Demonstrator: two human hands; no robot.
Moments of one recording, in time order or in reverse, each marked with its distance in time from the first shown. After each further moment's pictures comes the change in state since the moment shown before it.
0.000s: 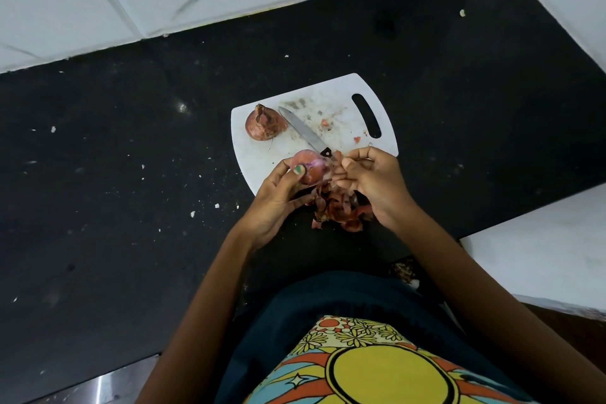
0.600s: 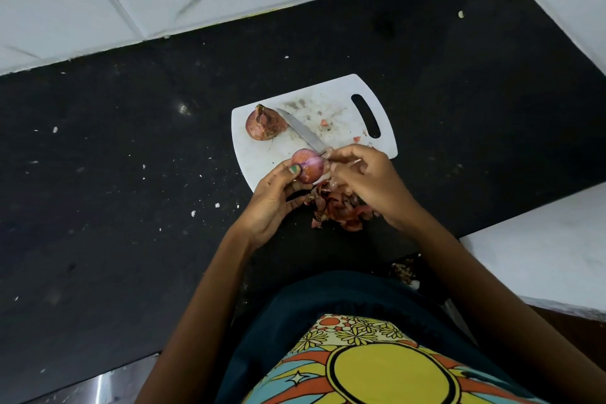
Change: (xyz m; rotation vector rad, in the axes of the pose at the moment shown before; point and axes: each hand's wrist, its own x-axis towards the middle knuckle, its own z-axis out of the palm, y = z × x) left_hand -0.004 0.003 0.000 -0.073 0.004 -0.010; right_hand -0.009 -0.009 -0.004 -0.466 -0.160 -0.231
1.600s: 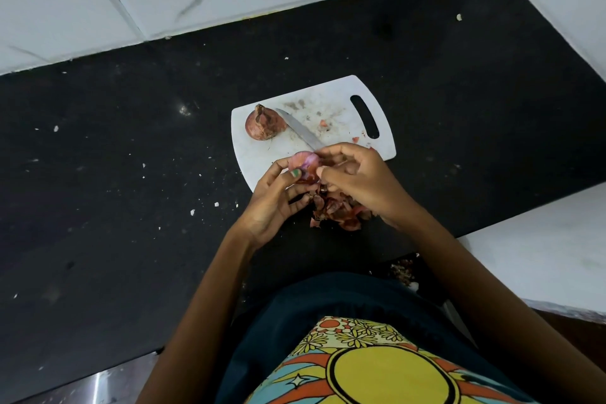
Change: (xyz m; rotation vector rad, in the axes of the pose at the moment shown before) left_hand -0.003 -0.001 0.001 -0.112 -0.023 0.010; right_hand -0.003 -0.007 0.002 0.056 -0.113 -0.046
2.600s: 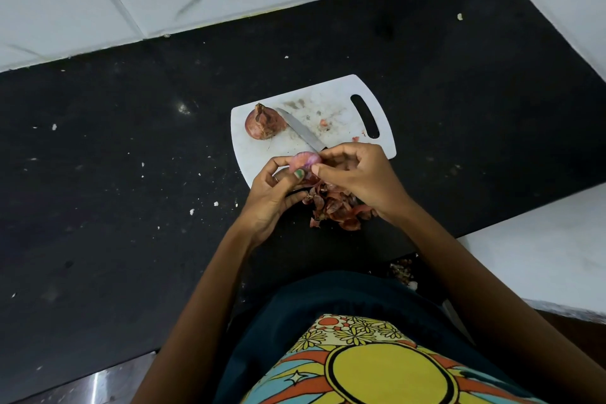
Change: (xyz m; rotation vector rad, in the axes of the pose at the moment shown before) left_hand 0.003 -0.001 -0.002 0.070 0.085 0.091; right_hand 0.005 0.001 0.001 -0.002 0.088 -0.057
